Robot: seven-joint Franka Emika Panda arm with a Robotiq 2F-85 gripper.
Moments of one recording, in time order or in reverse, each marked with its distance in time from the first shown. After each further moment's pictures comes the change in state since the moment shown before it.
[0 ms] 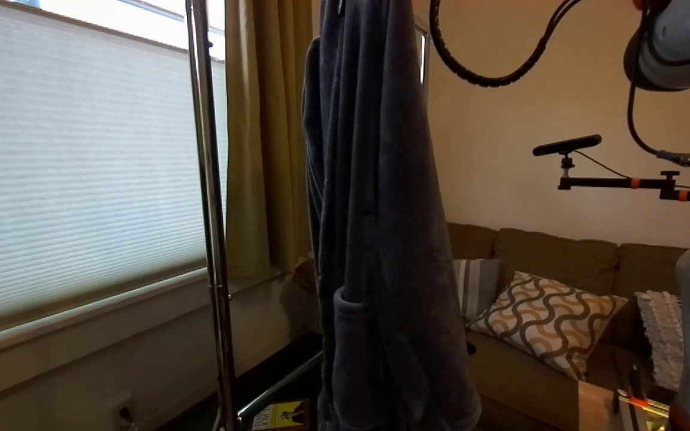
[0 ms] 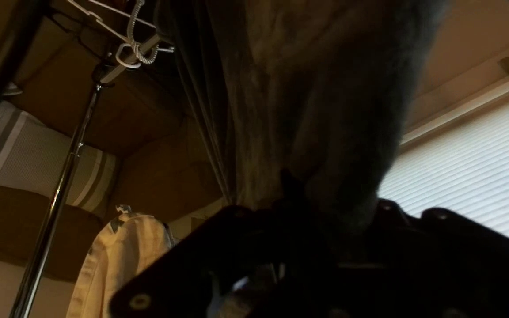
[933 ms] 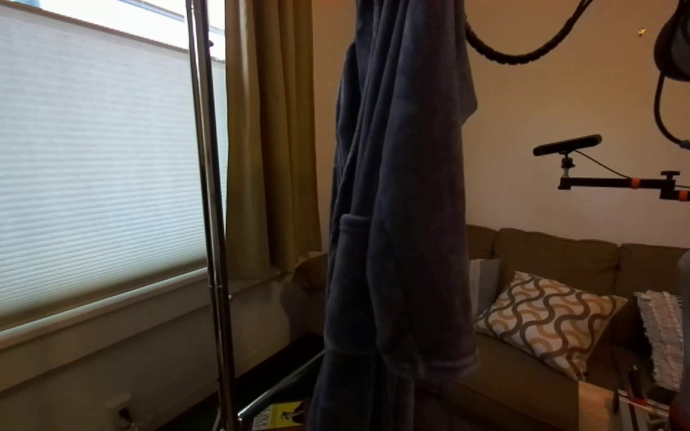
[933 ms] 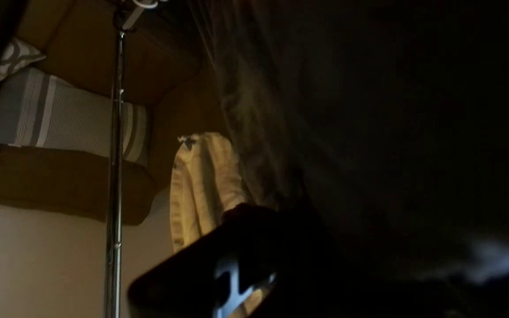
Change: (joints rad) arm -0.017 -0.101 -0.022 -0.006 -0.144 0.019 0.066
